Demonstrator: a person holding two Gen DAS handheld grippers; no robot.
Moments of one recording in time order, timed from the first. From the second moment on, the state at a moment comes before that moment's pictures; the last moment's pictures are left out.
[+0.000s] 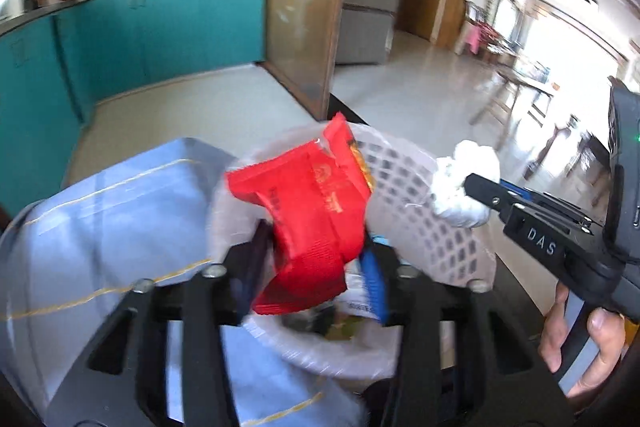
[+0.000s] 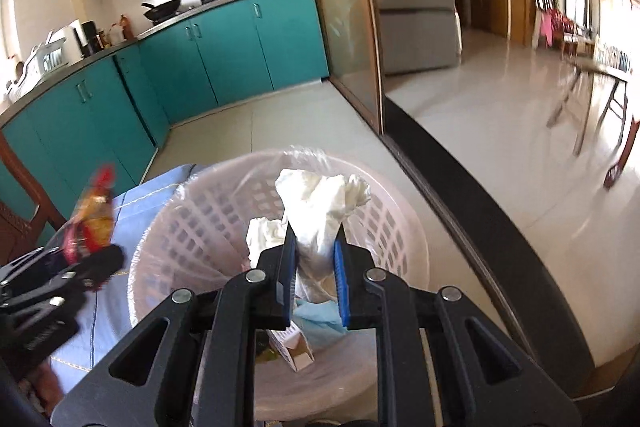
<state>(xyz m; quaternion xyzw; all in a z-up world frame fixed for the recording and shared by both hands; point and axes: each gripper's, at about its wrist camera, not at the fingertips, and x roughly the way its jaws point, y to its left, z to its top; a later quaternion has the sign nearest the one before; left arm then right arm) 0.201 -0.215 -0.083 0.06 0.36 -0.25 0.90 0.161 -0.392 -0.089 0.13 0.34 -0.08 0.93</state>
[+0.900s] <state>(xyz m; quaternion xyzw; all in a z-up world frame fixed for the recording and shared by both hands) 0.072 -0.038 -0.042 0.06 0.27 0.00 0.96 0.087 -0.299 -0.066 0.05 0.25 -0.05 0.97</state>
